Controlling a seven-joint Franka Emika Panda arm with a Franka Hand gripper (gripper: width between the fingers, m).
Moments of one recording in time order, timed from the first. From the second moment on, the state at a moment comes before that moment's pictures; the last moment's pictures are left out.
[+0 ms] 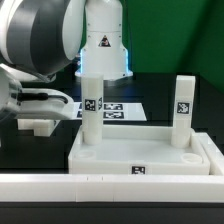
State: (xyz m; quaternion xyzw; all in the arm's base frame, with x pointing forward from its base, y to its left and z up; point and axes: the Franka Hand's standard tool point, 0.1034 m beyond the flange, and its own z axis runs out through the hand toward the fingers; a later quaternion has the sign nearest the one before) arm 0.470 -0.170 0.037 -0.87 0.08 0.47 0.08
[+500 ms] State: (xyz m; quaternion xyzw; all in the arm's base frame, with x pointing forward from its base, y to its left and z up) arm 0.456 -0.151 0.013 -0.87 0.07 0.47 0.07
